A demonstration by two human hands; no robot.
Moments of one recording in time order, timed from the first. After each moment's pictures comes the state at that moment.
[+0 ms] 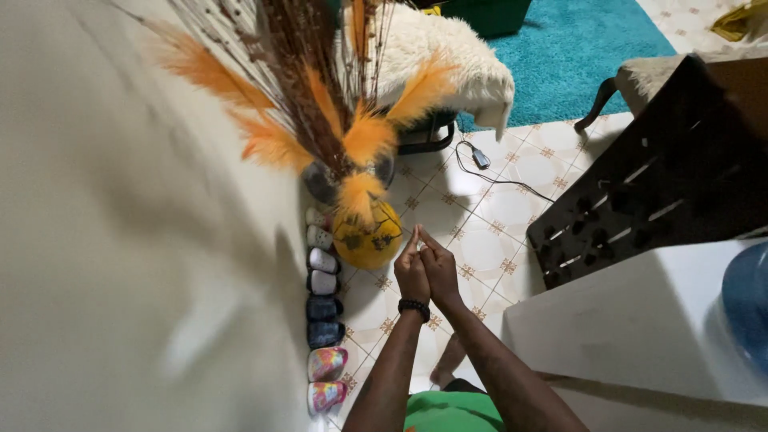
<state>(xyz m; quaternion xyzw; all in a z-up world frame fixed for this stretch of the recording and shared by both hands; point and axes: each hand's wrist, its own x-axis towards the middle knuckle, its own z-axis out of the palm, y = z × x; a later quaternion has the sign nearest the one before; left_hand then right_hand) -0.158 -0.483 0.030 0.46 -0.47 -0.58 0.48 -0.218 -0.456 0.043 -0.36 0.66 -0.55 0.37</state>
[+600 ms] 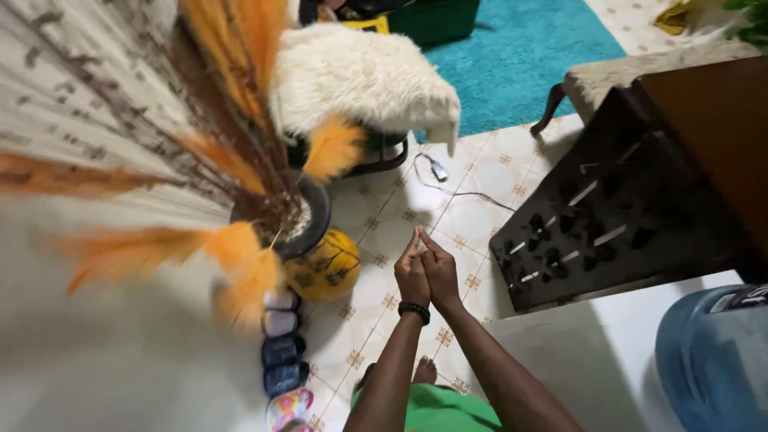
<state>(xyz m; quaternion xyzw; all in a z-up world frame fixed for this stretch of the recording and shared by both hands) -0.336 -0.530 0.004 0.43 -0.46 -0.63 0.45 -0.394 -0.499 0.022 -0.32 0.63 -0.62 0.35</state>
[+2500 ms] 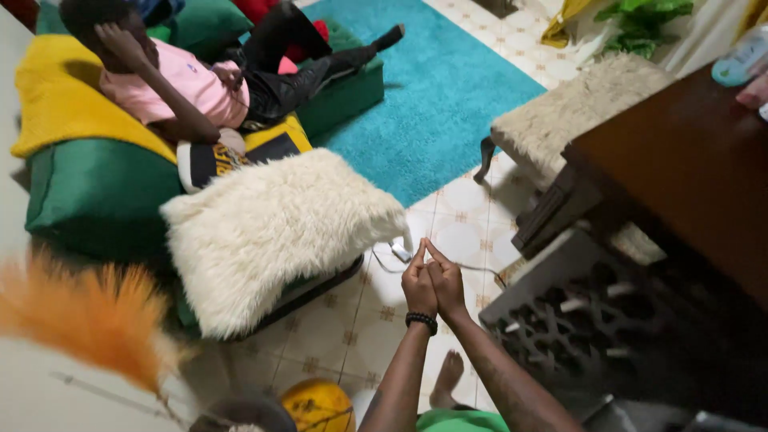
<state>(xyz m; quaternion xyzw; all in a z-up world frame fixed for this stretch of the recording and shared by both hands) -0.628 -0.805 0.007 0.31 -0.52 -0.71 0.35 -0.678 -0.755 0.002 -0.25 0.67 -0.67 0.21</state>
